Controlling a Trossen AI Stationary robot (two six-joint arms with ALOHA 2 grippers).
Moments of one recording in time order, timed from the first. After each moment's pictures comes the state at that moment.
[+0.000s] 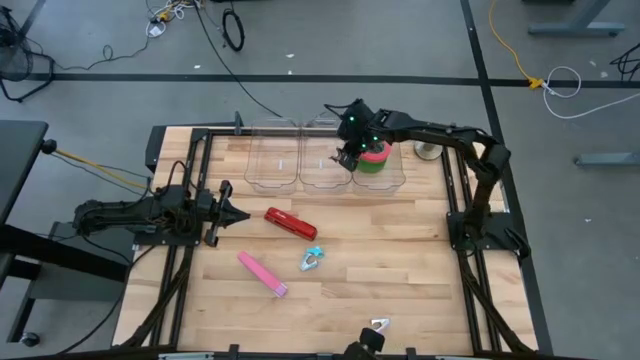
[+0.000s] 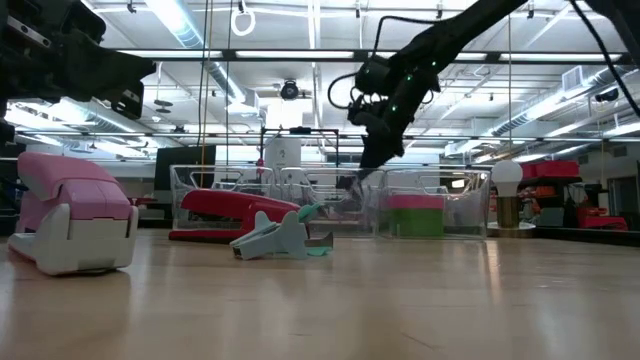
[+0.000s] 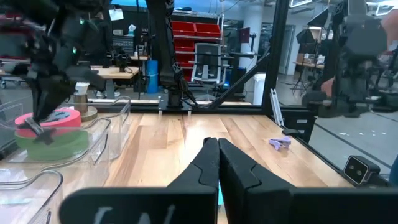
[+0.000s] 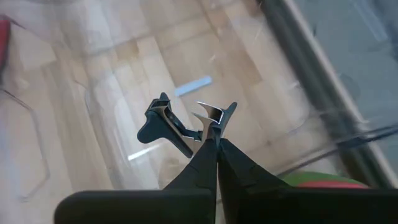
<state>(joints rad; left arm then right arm) 0.04 0.01 0.01 0.06 0.13 -0.07 -0.57 1.85 1.41 -0.58 -0.14 -0.14</state>
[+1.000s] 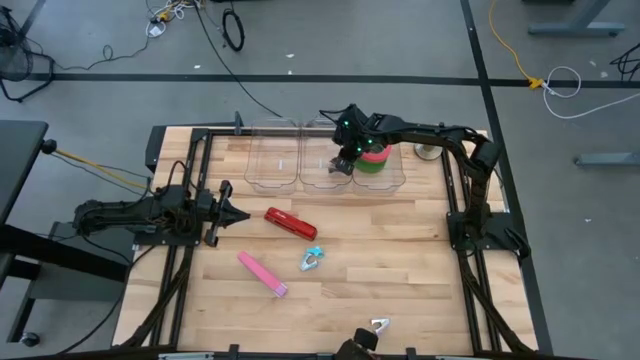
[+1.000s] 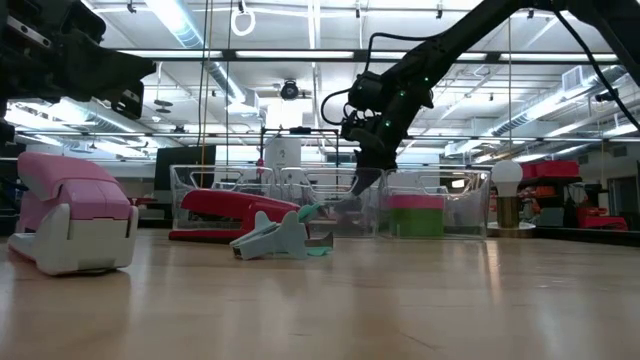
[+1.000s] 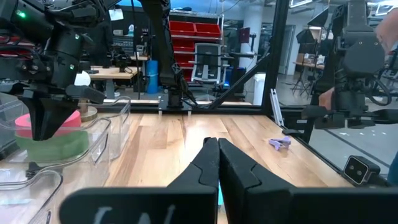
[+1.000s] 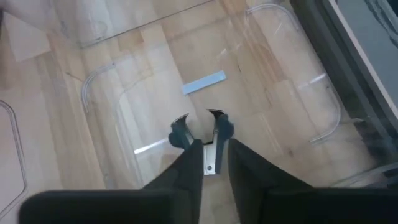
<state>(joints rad) 0.04 0.01 0.01 0.06 0.13 -0.07 -0.56 1.93 1.41 -0.53 -0.18 -0.16</state>
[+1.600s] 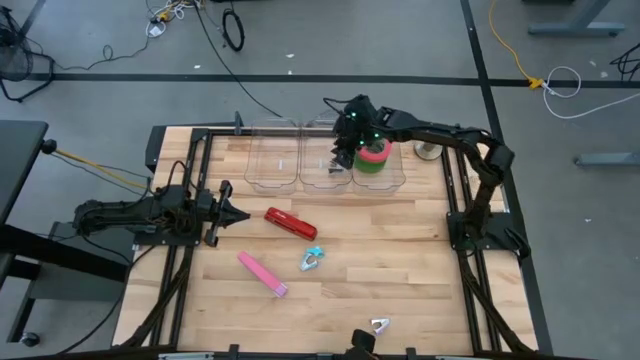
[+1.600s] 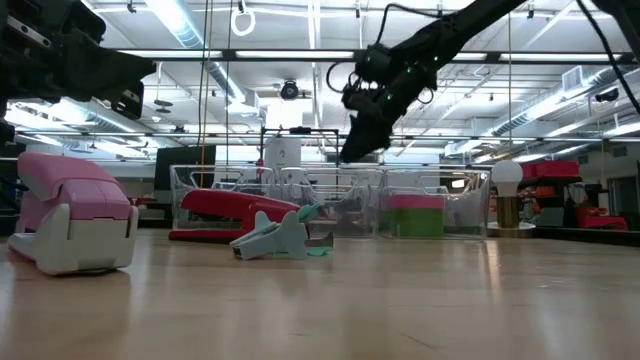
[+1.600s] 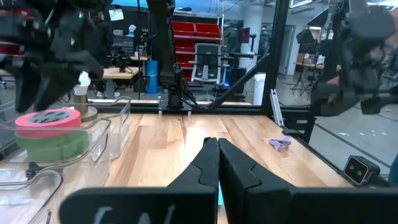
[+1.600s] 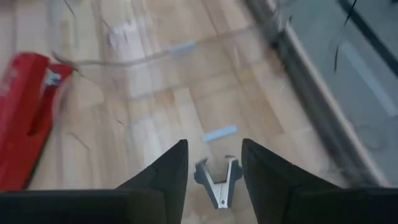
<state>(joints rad) 0.04 0.01 0.01 0.06 0.13 -0.07 -0.56 1.82 1.41 -0.46 -0.26 -0.15</state>
